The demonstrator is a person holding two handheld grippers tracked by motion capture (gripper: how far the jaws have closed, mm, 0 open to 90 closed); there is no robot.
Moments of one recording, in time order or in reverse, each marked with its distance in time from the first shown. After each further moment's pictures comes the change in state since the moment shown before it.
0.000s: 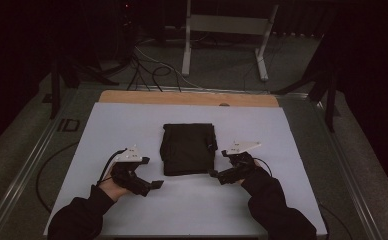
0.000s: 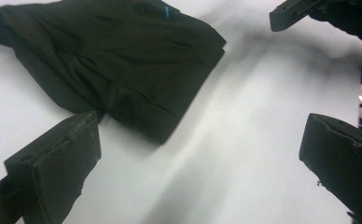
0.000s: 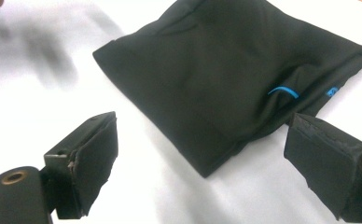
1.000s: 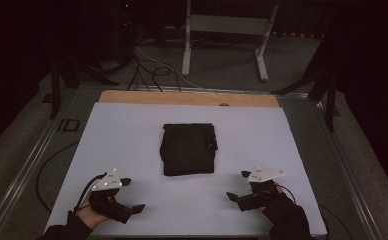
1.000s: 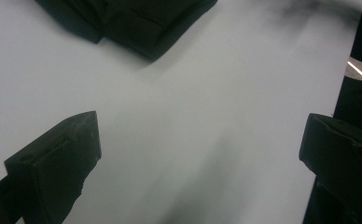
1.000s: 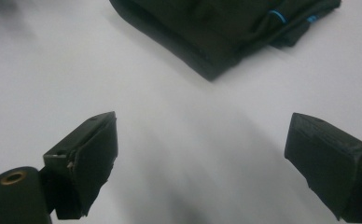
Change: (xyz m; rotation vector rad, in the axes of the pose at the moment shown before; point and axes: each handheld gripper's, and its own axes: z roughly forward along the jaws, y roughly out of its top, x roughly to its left) left arm -0.024 -0.061 -0.039 0.025 0.050 -0.002; right arm 0.027 -0.062 -0.057 0.018 -0.081 -0.026
